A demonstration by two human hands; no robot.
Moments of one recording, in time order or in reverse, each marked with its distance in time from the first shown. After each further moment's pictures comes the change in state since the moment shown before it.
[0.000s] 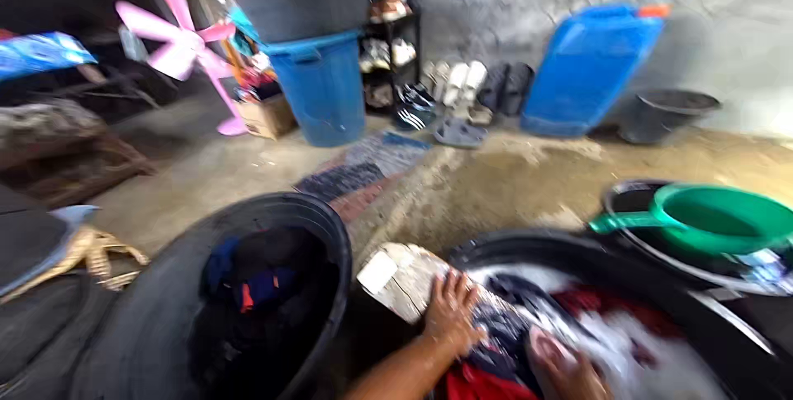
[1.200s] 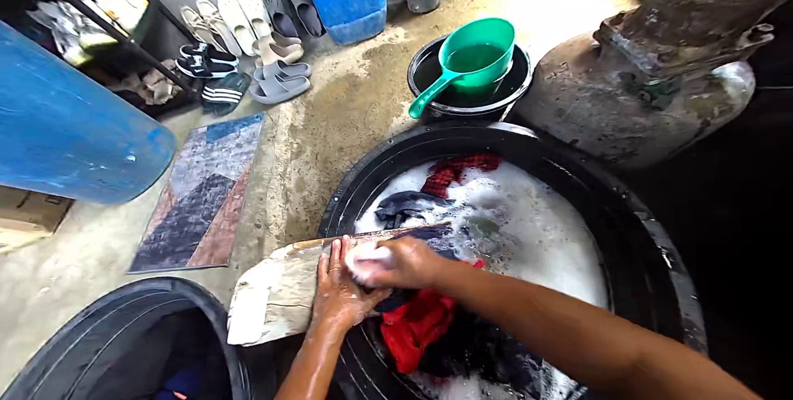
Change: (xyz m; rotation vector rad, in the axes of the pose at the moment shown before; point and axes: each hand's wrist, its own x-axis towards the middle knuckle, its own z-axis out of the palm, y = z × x) left_hand -0.012 -0.028 -0.016 0.107 0.014 0.167; right_hand 0.017 -0.118 -0.007 0.136 -0.330 -0.378
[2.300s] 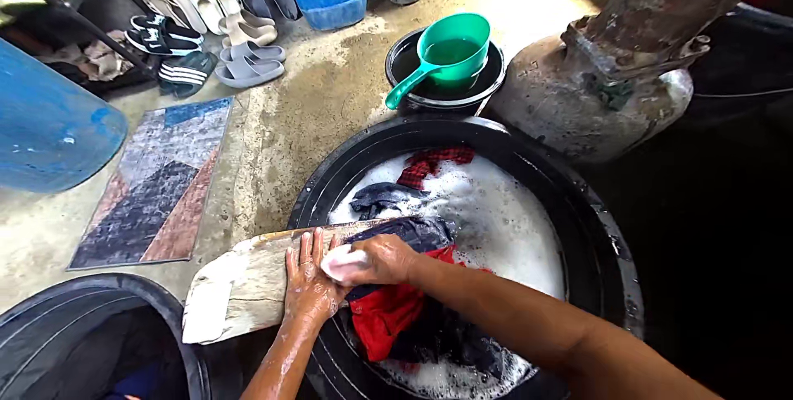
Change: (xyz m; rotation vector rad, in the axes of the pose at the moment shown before) left_hand -0.002 0.003 0.008 0.120 0.076 0.041; right_hand -0.003 0.015 0.008 -0.058 -0.059 -0.030
